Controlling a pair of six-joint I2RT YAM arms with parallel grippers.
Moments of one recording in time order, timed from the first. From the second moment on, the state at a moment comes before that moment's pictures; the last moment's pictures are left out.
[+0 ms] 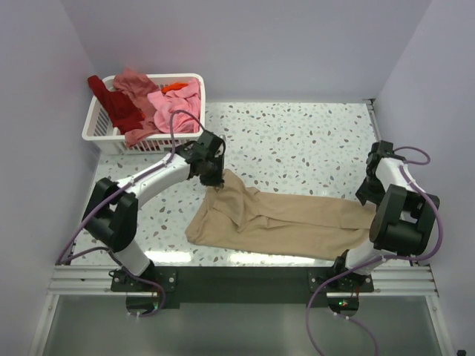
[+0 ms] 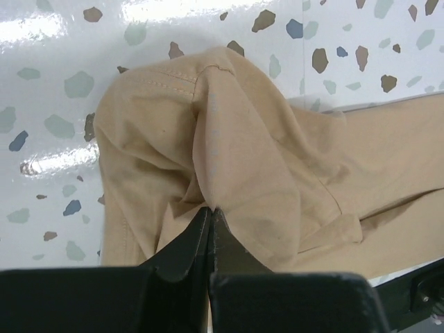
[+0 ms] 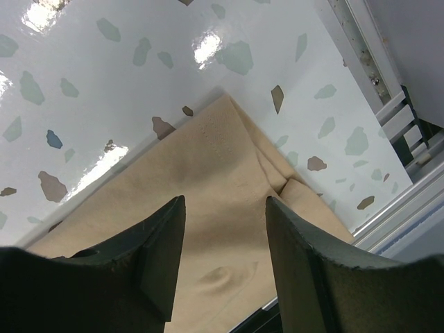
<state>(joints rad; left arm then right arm) -0.58 1.67 1.22 -0.60 0.06 -0.52 -0.33 1.58 1.02 -0.83 0.40 0.37</state>
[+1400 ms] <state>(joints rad) -0.45 1.72 1.29 -0.68 -0.02 -0.63 -0.33 1.58 1.03 -0.83 0.40 0.37</state>
